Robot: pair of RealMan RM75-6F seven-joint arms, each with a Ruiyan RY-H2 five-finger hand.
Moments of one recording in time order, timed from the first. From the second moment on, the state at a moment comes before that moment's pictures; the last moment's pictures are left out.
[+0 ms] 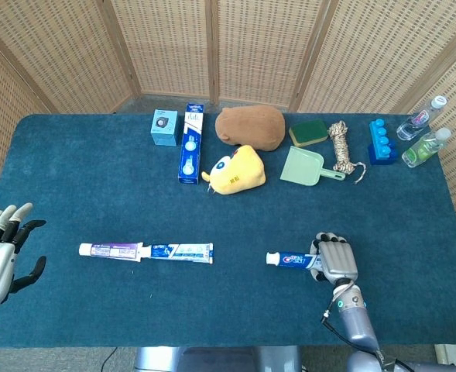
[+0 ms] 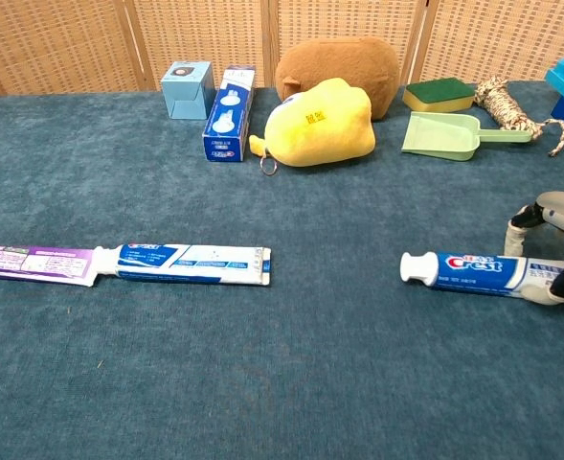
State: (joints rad) left arm -0.10 -0.91 -0.04 -2.15 1.42 1.49 0.30; right arm 0.50 -1.51 0.10 -1.77 -0.75 1.23 -0.70
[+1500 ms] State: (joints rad) left arm -0.42 -1.03 -0.17 -2.09 1.18 1.06 0.24; right arm 0.40 -1.08 0.25 -1.90 -1.21 0.66 0.46
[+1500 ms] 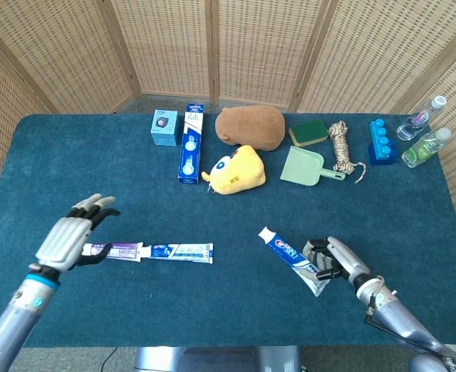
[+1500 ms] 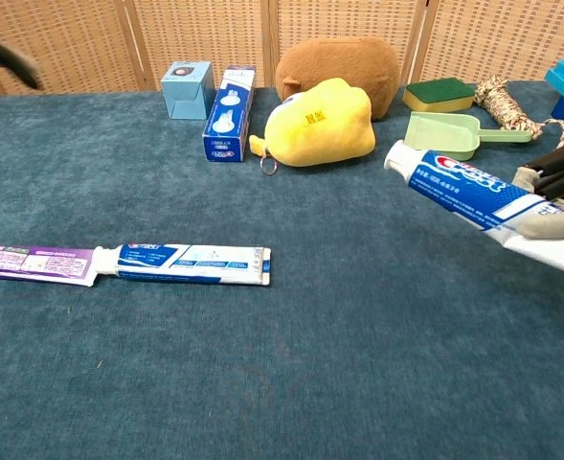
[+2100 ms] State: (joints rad) left arm -0.78 -1.19 -0.30 -1.94 0.87 0.67 0.05; right arm 0.44 -1.08 0.22 -1.97 -1.24 0.68 0.52
